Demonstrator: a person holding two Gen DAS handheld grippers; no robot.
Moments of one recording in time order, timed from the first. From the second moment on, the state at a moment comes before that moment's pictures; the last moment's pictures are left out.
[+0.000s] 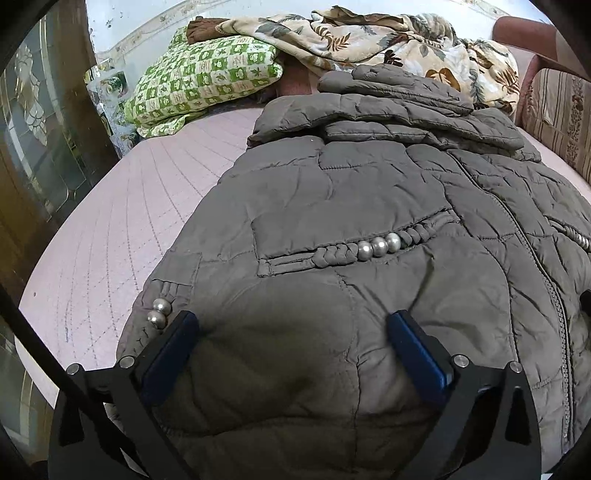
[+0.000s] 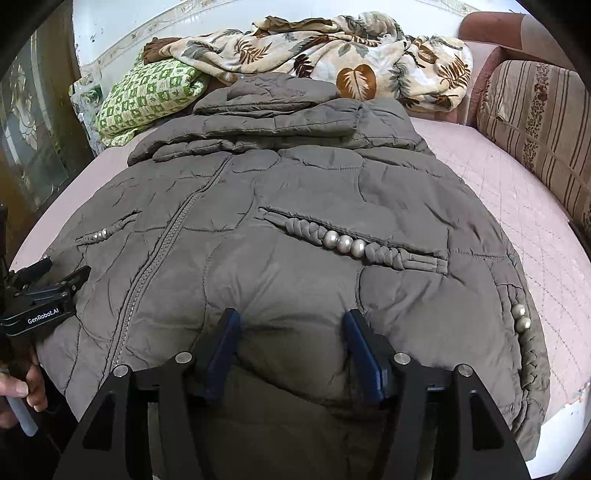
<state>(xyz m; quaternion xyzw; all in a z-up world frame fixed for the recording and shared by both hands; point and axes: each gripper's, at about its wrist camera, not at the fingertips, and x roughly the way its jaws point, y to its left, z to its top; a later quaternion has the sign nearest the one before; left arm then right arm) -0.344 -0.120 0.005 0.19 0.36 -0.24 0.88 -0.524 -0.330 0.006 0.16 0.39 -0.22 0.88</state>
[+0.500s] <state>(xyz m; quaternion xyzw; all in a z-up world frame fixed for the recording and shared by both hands) -0.348 -0.108 0.007 0.17 0.37 -0.26 0.88 -0.544 -0.335 0.021 0.19 0.37 -0.18 0.89</state>
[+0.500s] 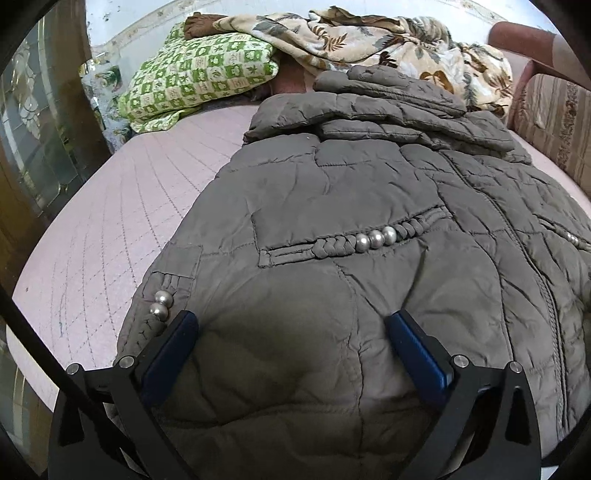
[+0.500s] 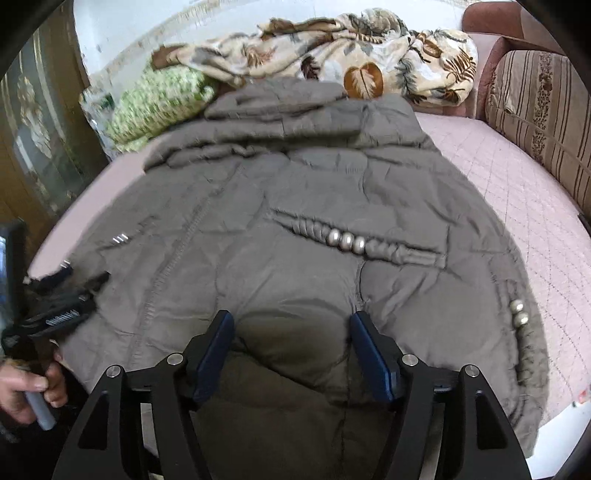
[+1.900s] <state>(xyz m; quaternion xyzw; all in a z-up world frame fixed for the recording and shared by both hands) -0.343 0.019 0.002 -0.06 0.46 -0.28 0.84 -0.676 -0.413 -0.015 0.47 0.30 -0.20 0.81</state>
